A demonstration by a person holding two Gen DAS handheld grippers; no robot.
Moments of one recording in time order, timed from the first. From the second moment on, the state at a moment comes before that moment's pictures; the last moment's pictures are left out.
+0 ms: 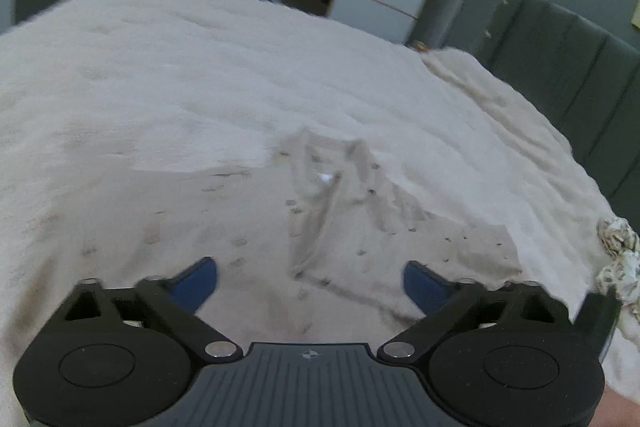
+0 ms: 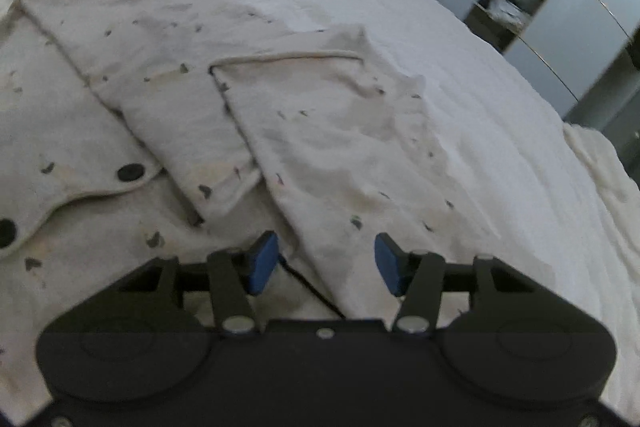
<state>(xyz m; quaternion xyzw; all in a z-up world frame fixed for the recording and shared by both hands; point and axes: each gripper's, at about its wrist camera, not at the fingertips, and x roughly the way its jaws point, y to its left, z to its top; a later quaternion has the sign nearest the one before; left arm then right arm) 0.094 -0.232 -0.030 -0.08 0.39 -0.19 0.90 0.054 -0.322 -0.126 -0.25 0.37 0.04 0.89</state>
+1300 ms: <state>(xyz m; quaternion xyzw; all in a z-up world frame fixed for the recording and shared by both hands) 0.019 -0.202 -0.013 -0.08 0.40 -0.20 0.89 -0.111 -0.363 -0.061 -0.13 0.37 0.07 0.91</state>
